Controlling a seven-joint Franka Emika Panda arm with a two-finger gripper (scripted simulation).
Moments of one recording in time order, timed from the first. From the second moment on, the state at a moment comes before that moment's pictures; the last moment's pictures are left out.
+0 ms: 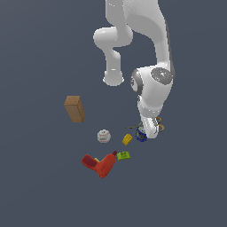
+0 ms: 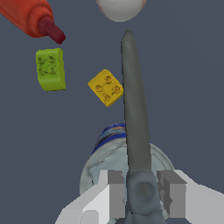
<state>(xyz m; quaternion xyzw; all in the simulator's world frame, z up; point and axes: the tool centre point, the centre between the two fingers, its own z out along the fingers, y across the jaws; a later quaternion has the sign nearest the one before) -0.017 0.154 0.112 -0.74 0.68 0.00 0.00</state>
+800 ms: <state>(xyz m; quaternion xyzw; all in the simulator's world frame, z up) -0.021 0.157 0.143 -0.74 0.68 0.00 0.00</state>
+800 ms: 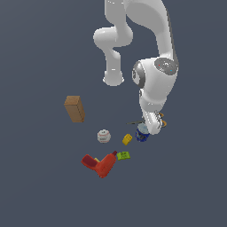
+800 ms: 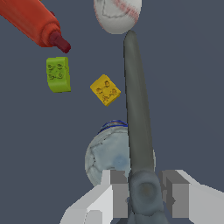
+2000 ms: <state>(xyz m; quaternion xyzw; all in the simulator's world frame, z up) -0.038 0.178 0.368 -0.74 0.67 0.00 0.00</state>
